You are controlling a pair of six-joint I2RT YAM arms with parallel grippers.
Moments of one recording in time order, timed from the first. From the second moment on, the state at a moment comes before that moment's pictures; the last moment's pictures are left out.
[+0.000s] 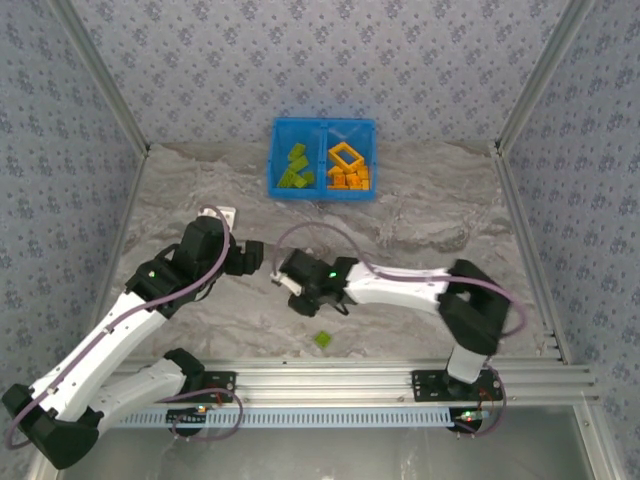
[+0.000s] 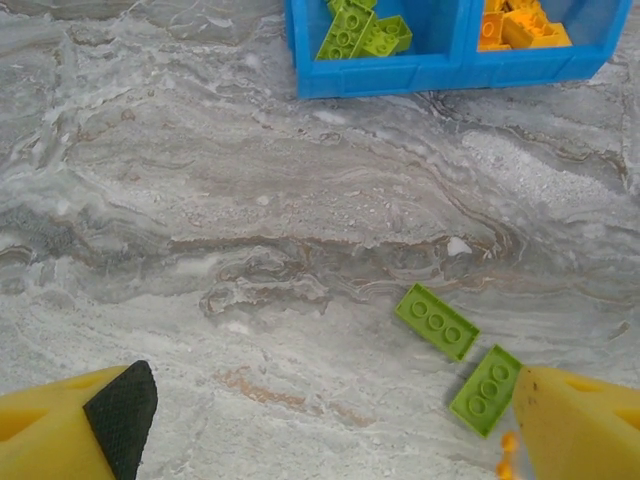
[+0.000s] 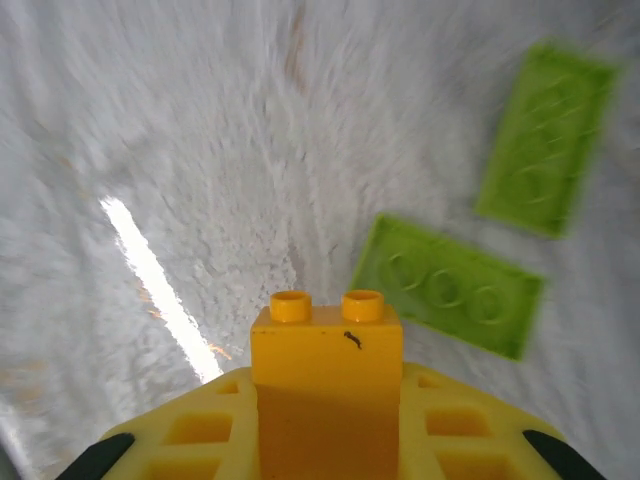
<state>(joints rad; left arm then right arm) -0.65 0.89 0.96 -0.78 -0.30 -0.35 1.08 1.67 1.14 -0.50 0.03 0.03</state>
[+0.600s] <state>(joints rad) -0.65 0.92 0.93 -0.66 -0.07 -0.36 0.49 2.01 1.86 -0.39 0.15 0.09</state>
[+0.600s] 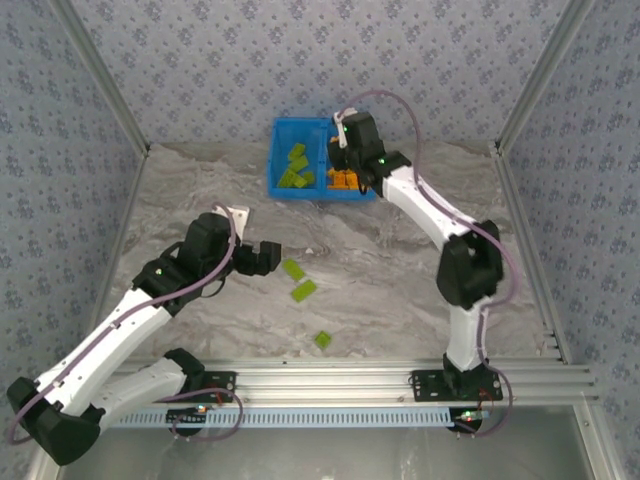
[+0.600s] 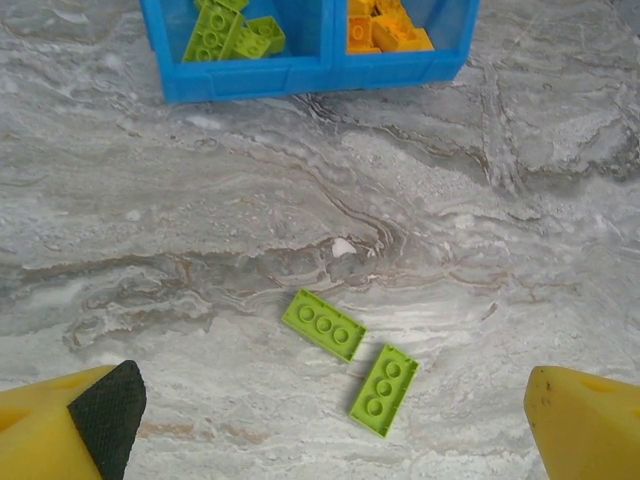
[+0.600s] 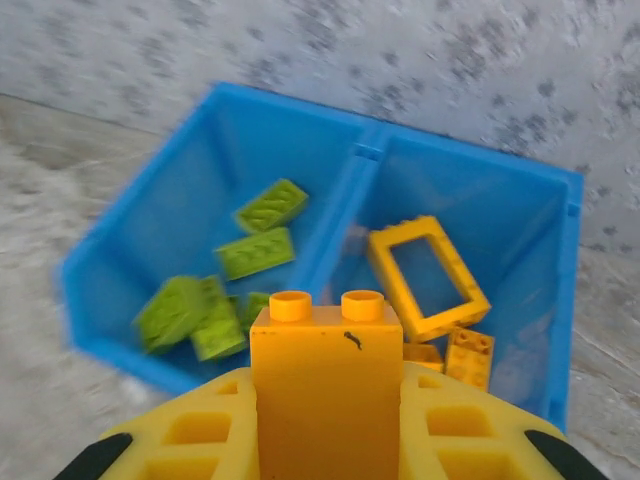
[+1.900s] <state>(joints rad) -0.86 1.48 0.96 -0.60 0.02 -0.32 0.44 1.49 1.55 -0.40 -0.14 0.08</state>
